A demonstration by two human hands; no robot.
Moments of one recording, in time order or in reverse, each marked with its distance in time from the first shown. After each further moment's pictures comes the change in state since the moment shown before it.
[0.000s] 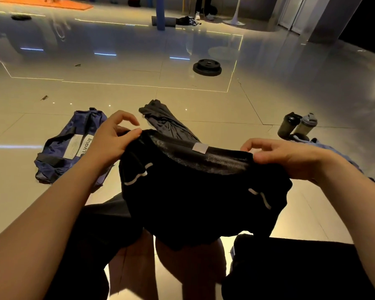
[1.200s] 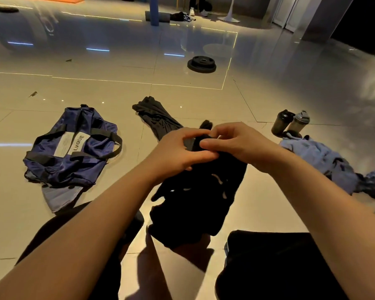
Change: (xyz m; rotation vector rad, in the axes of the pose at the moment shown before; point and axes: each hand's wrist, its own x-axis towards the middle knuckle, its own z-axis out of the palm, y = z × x) left_hand -0.014 0.040 0.097 -0.045 -0.418 0.052; right_hand 0.029 -0.039 0.068 -0.349 0.432 -0.222
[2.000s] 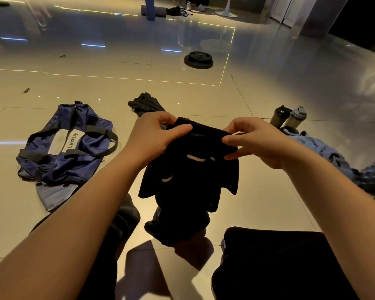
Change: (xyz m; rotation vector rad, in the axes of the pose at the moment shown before) left_hand 0.009 0.001 -0.020 0.042 0.250 -0.027; right_hand -0.008 0.023 -0.026 0.088 0.094 0.085
